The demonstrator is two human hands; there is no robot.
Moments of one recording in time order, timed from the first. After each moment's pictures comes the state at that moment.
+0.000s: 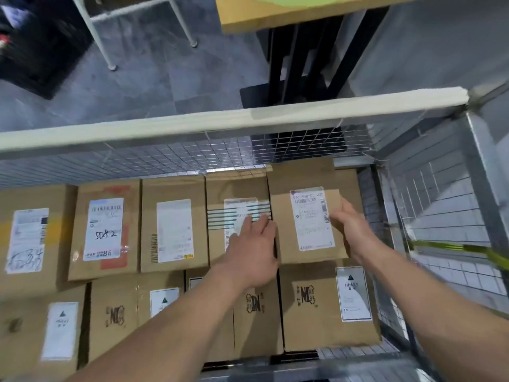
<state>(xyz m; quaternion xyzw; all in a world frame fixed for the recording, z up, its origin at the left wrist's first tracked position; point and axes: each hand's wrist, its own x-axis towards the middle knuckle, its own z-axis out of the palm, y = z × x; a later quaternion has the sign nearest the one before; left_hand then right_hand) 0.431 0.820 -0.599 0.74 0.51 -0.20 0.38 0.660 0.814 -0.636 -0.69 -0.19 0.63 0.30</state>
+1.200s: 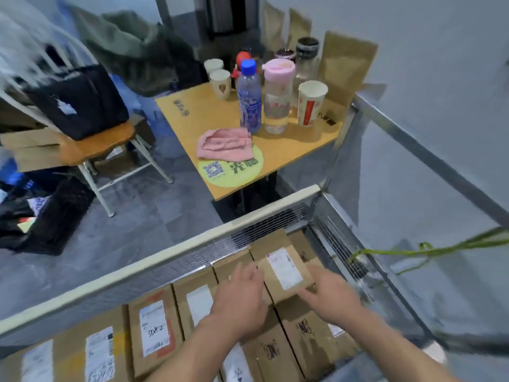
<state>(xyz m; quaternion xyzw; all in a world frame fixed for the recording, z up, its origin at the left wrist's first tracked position) 0.391 0.795 -0.318 0.87 0.40 -0.19 0.22 0.582 0.707 -0.353 -0.82 -0.47 0.33 0.06</state>
